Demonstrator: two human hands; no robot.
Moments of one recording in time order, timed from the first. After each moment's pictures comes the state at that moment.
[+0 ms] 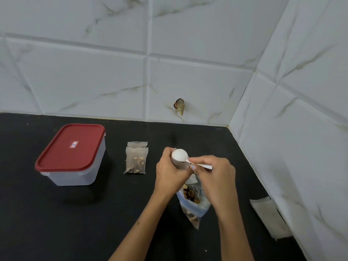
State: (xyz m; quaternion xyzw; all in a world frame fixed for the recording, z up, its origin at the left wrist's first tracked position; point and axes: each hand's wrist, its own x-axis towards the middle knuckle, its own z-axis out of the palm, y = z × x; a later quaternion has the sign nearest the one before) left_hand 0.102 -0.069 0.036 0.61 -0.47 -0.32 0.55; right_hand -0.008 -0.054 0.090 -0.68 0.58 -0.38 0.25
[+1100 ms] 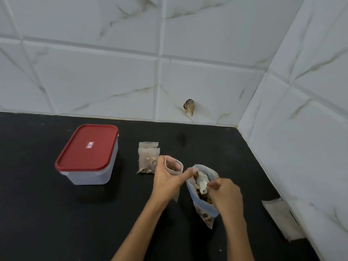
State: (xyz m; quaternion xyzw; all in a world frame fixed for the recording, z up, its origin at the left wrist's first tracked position) left_hand 0.141 -0.047 0.027 0.57 -0.41 -0.40 0.59; right_hand -0.011 -0.068 0.027 -0.61 0.74 -0.15 0.23
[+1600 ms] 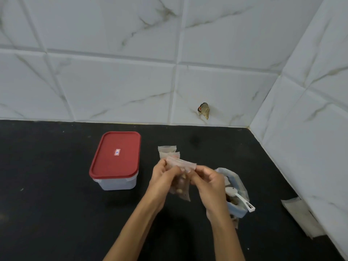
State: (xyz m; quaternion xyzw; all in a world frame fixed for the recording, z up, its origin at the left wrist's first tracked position) left_hand 0.230 -0.021 0.053 0.51 -0.34 -0.56 0.56; right_hand 0.105 -0.024 0.072 -0.54 0.50 -0.46 0.50
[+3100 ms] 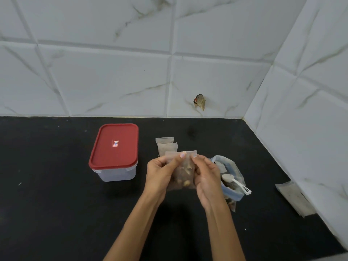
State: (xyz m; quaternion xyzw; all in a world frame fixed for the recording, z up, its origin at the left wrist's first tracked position) left_hand 0.226 0.000 0.057 0.48 -0.32 -0.55 0.60; right_hand 0.112 -0.018 0.058 -0.34 0.44 -0.53 0.64
